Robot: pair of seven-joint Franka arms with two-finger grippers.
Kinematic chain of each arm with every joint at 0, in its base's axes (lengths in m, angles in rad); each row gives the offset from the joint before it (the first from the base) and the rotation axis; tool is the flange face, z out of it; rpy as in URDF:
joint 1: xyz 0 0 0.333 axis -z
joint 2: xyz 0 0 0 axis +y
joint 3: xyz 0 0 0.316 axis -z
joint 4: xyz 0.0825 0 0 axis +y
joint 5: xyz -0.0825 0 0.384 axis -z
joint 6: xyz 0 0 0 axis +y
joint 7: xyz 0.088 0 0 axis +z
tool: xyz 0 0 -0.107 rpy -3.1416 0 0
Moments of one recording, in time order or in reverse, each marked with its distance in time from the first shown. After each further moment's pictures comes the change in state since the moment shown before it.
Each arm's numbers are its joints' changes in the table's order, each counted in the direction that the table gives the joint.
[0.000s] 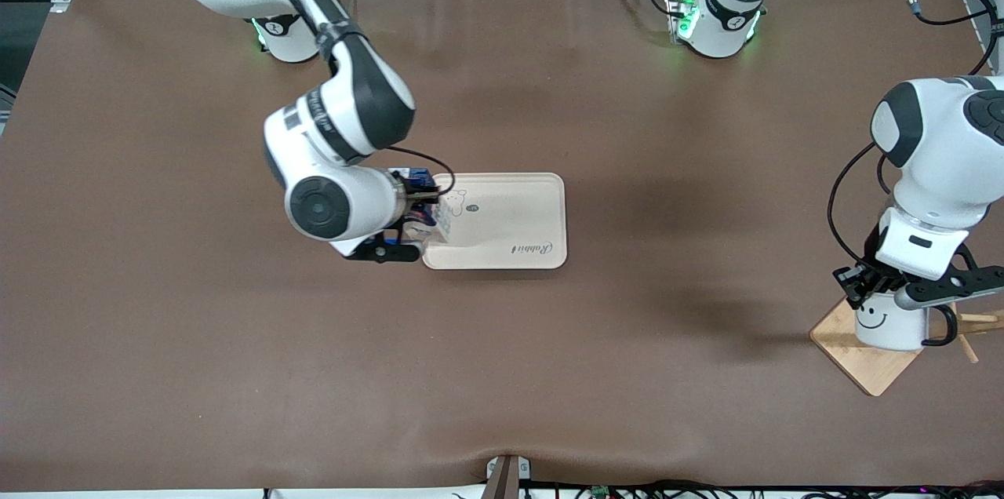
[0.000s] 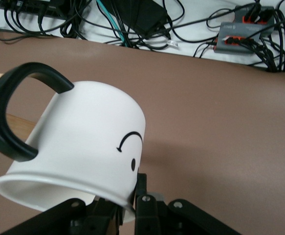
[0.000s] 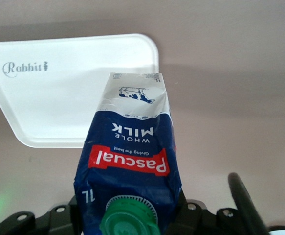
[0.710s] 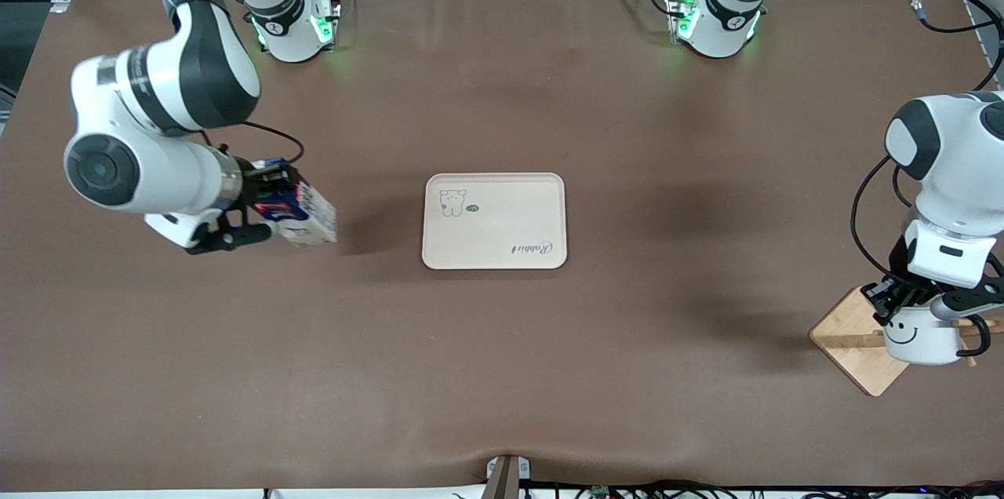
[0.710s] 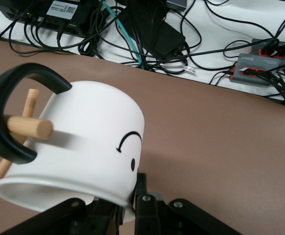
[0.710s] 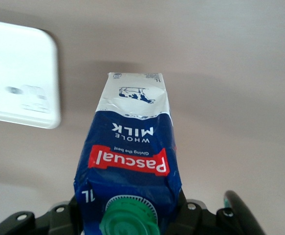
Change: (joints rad) left arm -0.055 0.050 -0.008 0.009 0.000 -0.170 0.020; right arm 0.258 -0.276 0.003 0.296 0.139 -0.005 0.437
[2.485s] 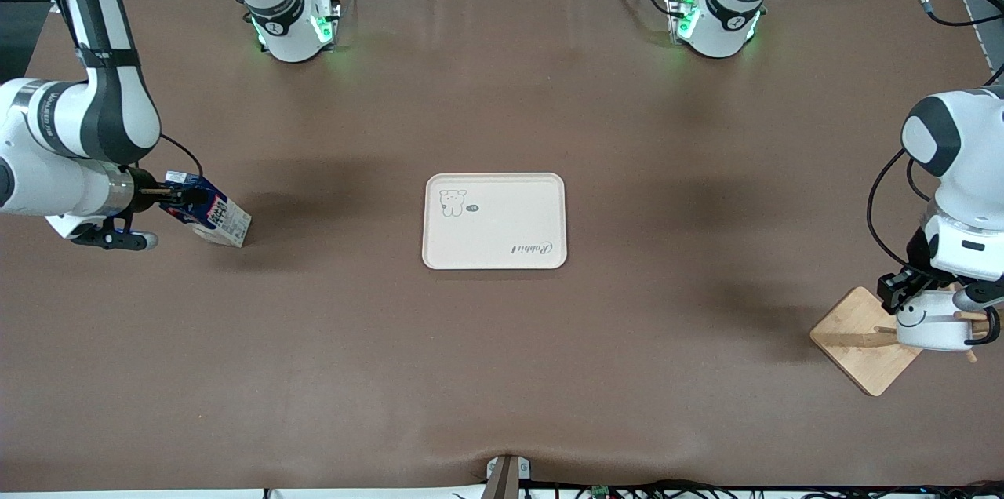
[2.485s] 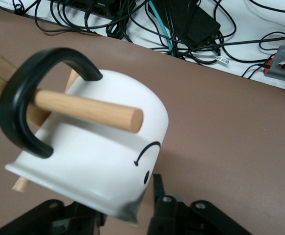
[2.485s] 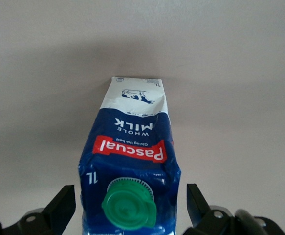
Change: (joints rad) left arm -0.063 -0.009 -0.009 0.044 0.010 0.003 0.004; right arm 0.355 -0.133 0.024 0.436 0.196 -0.336 0.068
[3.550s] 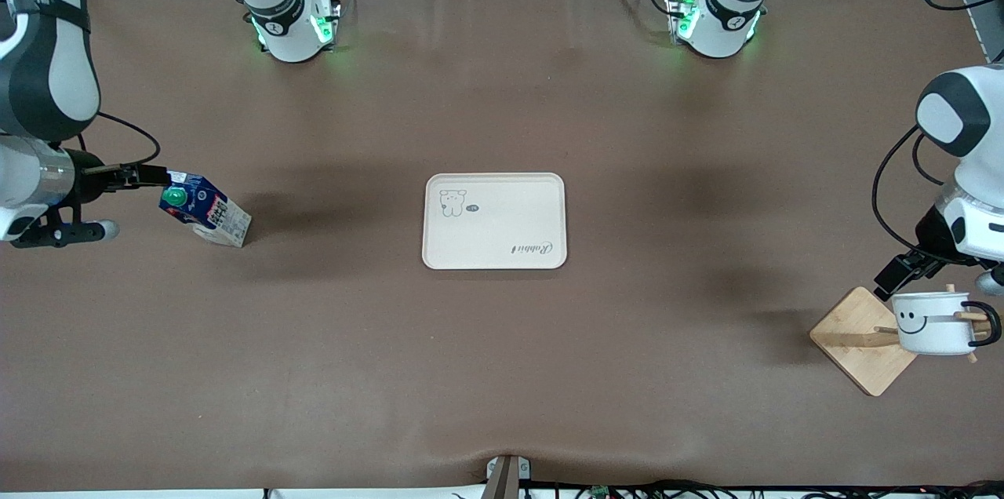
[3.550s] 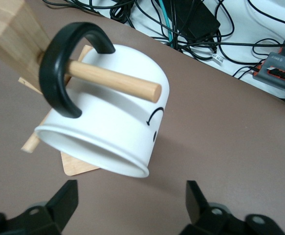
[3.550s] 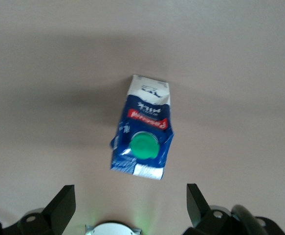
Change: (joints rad) left arm 0.000 -0.063 0.000 0.032 0.130 0.065 0.016; right arm -0.019 -0.001 0.006 -0.276 0.001 0.281 0.165
